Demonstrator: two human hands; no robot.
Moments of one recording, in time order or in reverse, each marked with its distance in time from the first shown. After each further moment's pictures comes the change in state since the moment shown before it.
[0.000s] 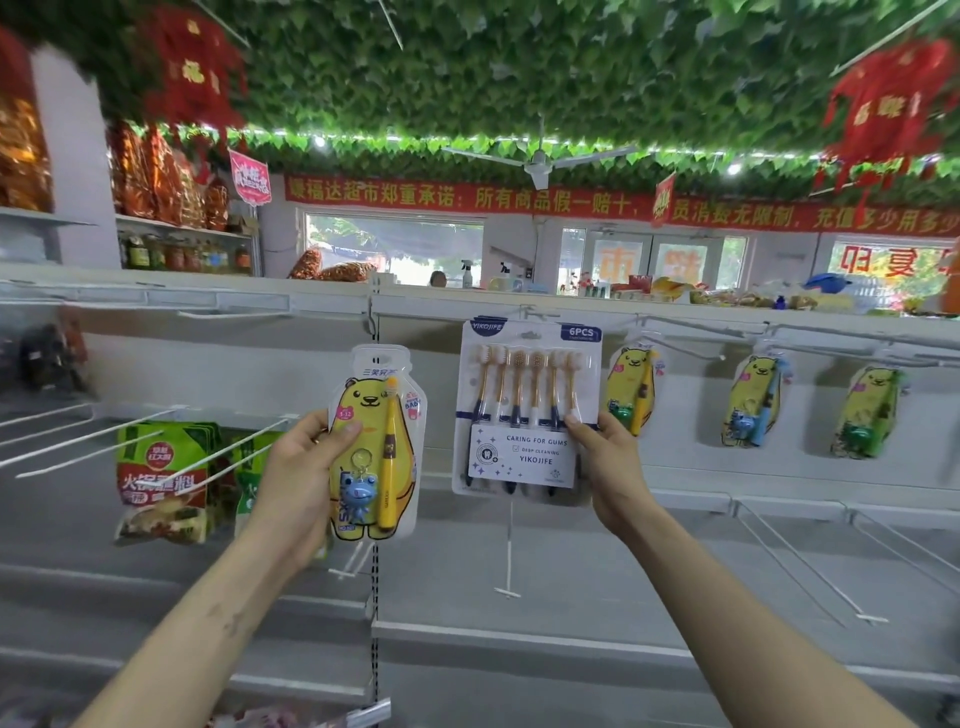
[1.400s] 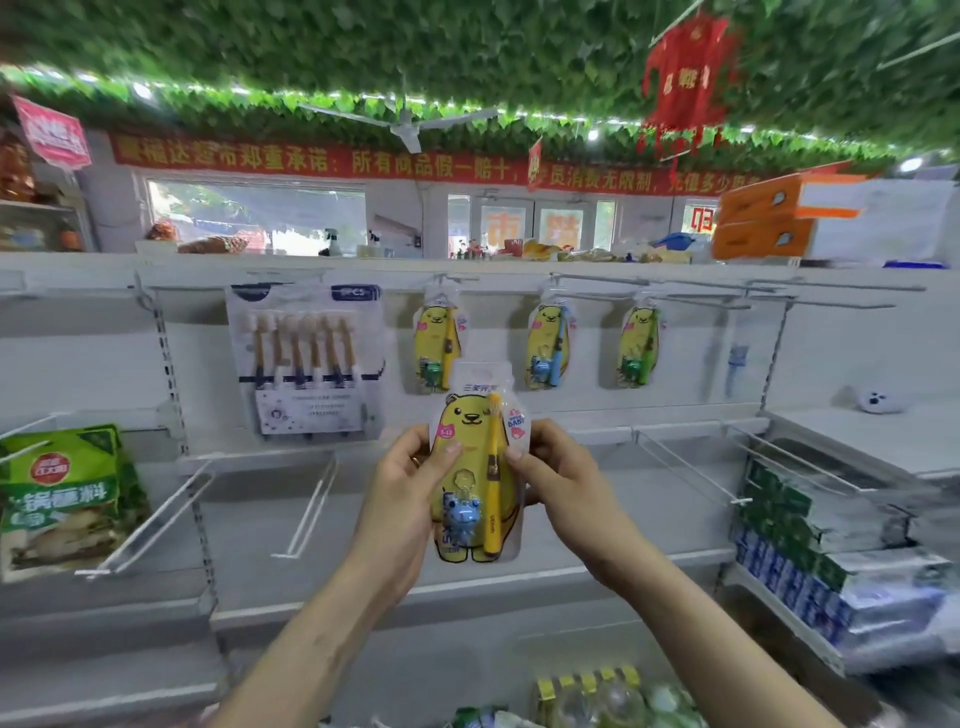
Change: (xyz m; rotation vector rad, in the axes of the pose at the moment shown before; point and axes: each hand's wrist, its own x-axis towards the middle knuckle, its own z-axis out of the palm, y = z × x) left_hand -0.139 -0.094 0.267 -0.056 -0.399 -0.098; right_hand -0.131 -0.068 -0.206 -0.283 -0.152 -0.091
